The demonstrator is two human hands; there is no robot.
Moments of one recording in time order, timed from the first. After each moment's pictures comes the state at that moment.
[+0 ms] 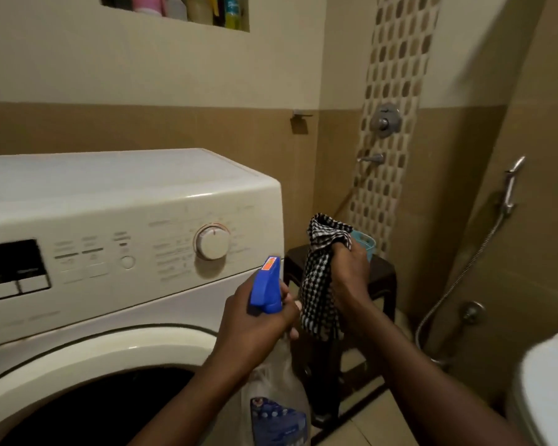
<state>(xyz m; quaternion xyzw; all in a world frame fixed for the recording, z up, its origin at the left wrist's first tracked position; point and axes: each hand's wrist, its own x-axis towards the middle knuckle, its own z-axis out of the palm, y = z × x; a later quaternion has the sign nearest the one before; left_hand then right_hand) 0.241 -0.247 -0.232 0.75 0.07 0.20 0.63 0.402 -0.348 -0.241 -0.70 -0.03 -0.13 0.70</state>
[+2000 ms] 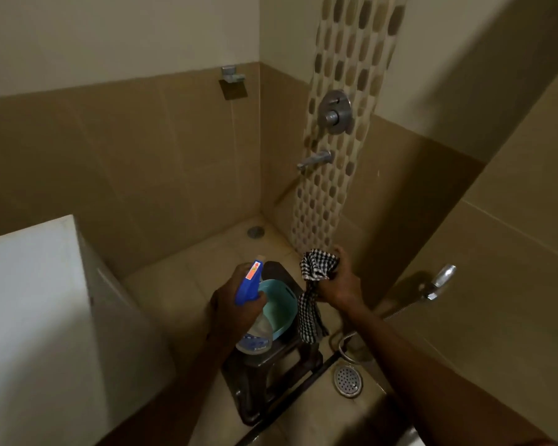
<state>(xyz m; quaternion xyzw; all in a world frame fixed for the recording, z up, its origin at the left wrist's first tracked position) 0.630 -0.301 -0.061 0.83 0.10 0.14 0.53 0.710 -0.492 -0.029 -0.85 0.07 0.11 0.51</state>
